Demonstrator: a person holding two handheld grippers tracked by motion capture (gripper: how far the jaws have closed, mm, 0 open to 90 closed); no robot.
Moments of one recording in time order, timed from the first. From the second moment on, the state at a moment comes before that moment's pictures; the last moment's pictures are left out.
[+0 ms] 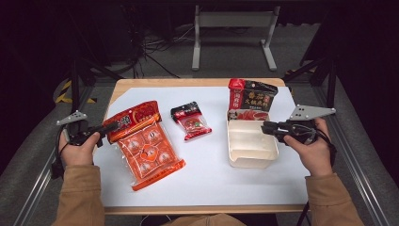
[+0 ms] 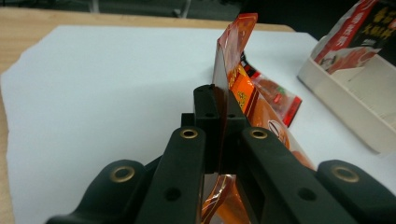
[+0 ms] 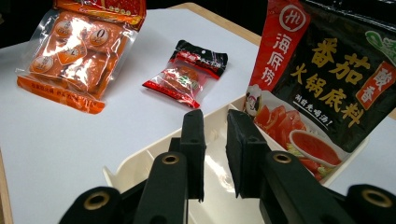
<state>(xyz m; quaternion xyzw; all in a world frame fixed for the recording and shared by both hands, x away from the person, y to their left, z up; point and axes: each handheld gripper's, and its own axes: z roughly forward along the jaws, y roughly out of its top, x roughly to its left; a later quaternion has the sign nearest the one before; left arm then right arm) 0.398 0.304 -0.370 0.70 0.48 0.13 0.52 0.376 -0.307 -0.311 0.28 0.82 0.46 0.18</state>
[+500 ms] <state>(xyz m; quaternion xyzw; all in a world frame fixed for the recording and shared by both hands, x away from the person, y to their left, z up) 0.377 0.282 -0.332 0.70 0.42 0.15 0.56 0.370 -0.307 -0.308 0.32 0.79 0.50 0.15</state>
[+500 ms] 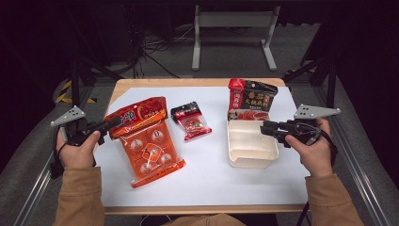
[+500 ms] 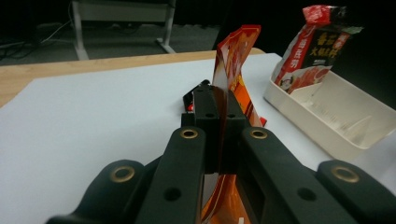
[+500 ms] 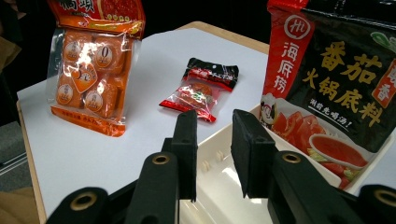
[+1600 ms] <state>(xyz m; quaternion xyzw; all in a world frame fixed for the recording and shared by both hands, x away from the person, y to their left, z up) 0.327 0.217 -0.271 0.72 0.25 0.20 0.61 0.365 -0.293 -0.296 0.29 0.79 0.52 0.14</state>
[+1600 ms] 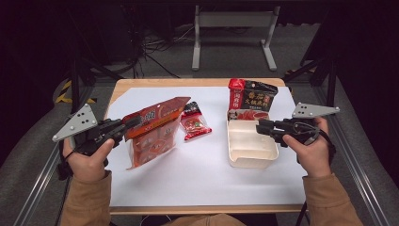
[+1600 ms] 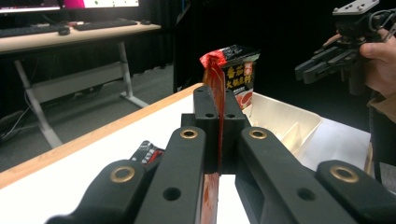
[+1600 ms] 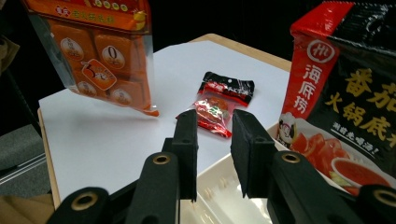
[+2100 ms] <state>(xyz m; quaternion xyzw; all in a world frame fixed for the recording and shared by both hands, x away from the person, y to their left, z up) 0.330 0.191 -0.263 0.72 0.22 0.18 0.64 0.364 -0.268 -0.285 0.26 0.78 0.55 0.13</state>
